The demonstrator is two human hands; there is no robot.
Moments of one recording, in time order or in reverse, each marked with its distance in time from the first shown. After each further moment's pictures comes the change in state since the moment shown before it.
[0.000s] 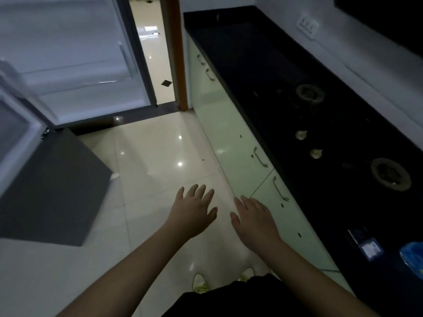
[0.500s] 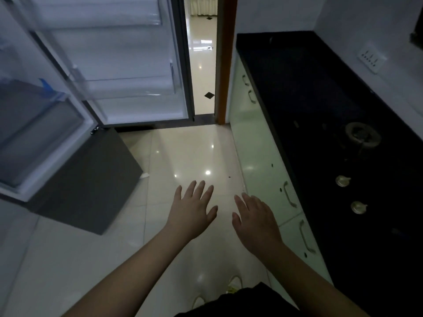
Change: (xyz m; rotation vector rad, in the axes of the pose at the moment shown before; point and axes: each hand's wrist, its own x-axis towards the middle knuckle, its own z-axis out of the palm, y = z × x) left_hand 0.038 -0.040 -0.033 -0.011 0.076 -0.326; right_hand 0.088 -0.019 -0.049 -0.074 0.096 -0.265
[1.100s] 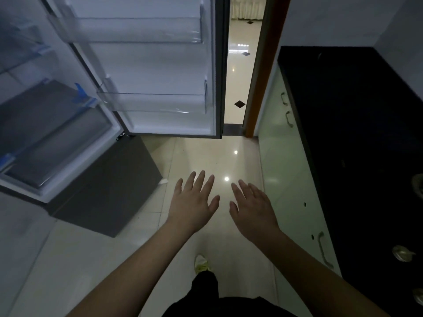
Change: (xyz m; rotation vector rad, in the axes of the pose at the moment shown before) left_hand 0.106 -0.082 -0.040 -0.045 0.066 -0.211; right_hand 0.176 -0.043 -0.040 -0.025 0.040 -0.231
